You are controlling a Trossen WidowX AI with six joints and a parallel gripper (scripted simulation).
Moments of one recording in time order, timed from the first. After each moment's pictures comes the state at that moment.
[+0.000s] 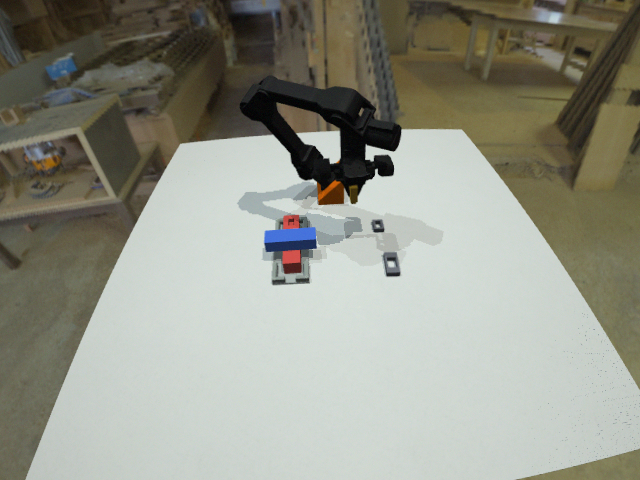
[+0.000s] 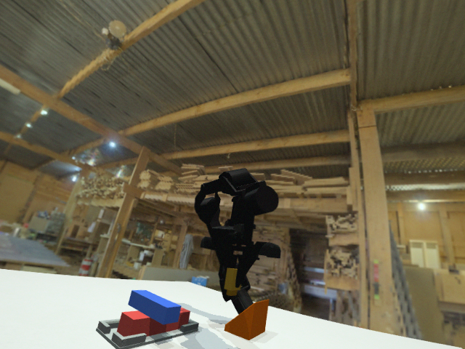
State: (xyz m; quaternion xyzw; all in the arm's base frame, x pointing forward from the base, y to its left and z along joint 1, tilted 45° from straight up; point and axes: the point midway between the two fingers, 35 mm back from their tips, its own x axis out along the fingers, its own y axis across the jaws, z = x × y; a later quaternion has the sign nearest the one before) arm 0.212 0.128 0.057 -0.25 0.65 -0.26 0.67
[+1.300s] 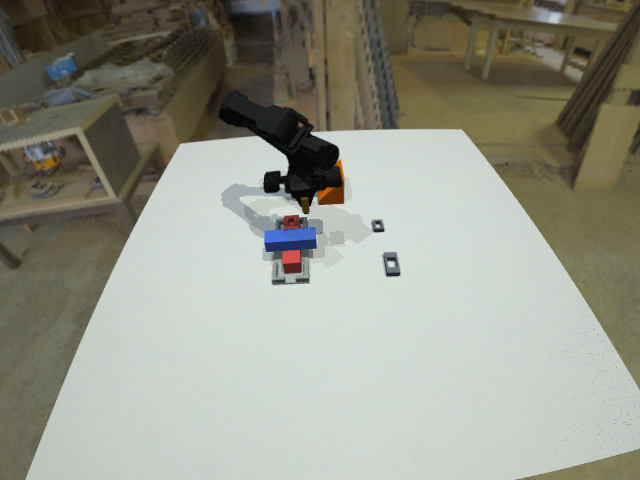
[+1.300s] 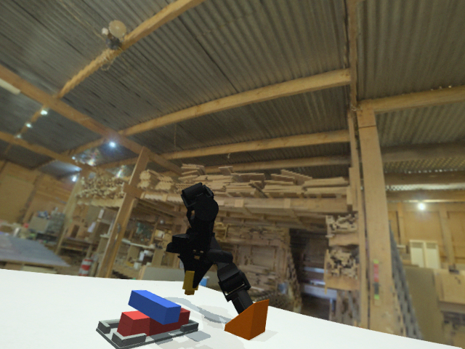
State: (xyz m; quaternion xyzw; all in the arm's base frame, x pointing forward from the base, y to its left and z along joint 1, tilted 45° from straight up) arm 0.206 0.019 0.122 -0.27 0.65 -0.26 0.66
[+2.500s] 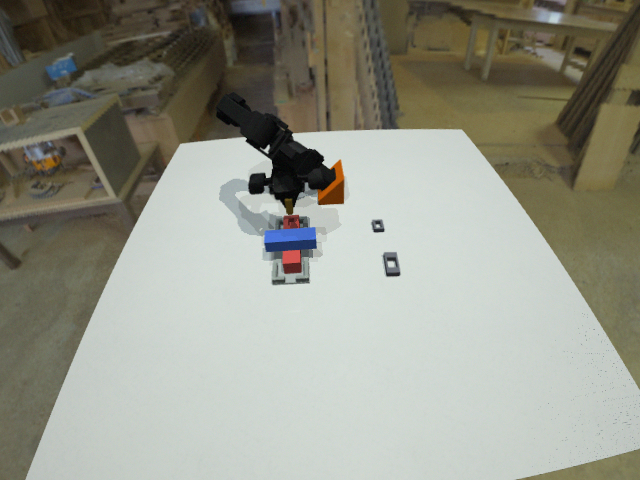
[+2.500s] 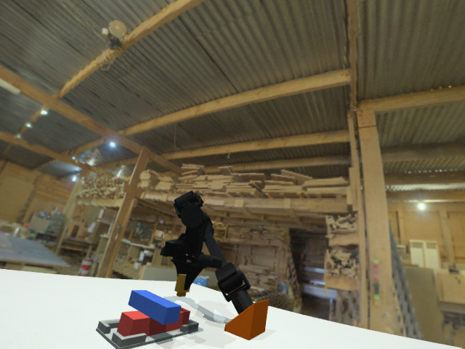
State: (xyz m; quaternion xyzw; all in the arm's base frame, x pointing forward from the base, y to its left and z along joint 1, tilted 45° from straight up) arm 0.186 -0.023 0.140 -0.27 0.65 -0.26 0.65
